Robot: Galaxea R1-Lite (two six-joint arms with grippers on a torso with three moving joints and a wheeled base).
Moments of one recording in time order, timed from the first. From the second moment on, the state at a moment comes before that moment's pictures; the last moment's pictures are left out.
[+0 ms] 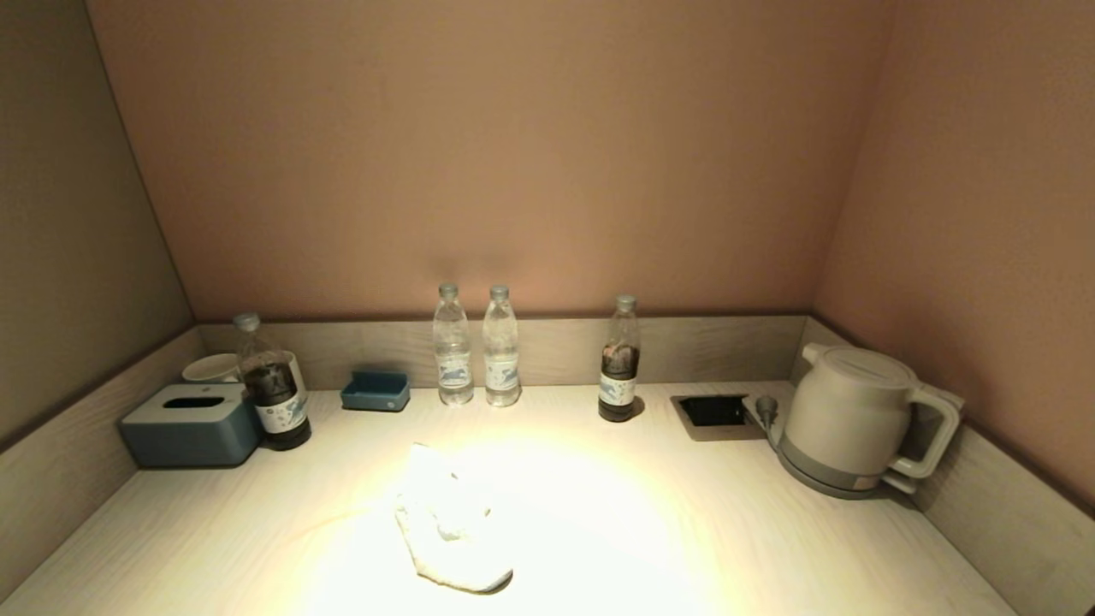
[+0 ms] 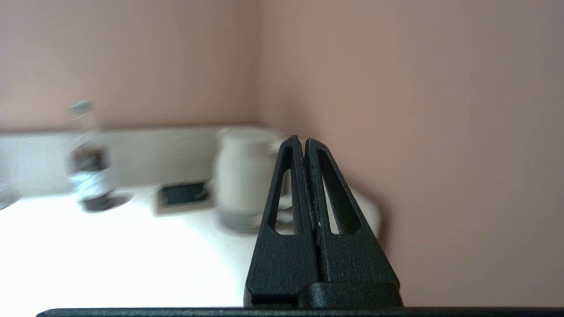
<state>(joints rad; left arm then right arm) -0.02 0.00 0.00 0.01 -0.01 -0.04 0.00 0.00 -0.01 -0.34 -0.29 -0.17</state>
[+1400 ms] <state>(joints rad) -0.01 0.00 -0.01 0.03 -0.01 -0.03 0.00 0.00 0.00 0.00 -0.01 0.01</state>
